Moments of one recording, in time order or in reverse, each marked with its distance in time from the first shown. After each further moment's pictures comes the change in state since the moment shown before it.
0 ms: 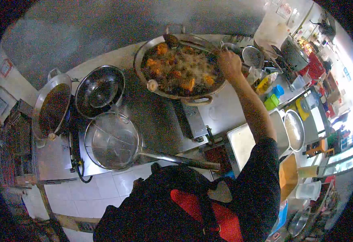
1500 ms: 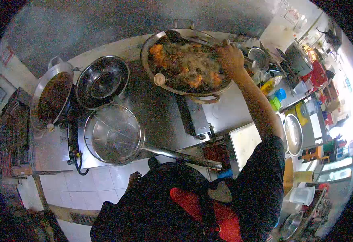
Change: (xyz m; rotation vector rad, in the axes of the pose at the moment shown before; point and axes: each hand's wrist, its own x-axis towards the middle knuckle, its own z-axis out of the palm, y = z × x) left_hand 0.007 0.006 -0.011 0.109 -0.016 0.113; right_hand 0.026 -0.035 -0.009 -0.122 0.010 -0.159
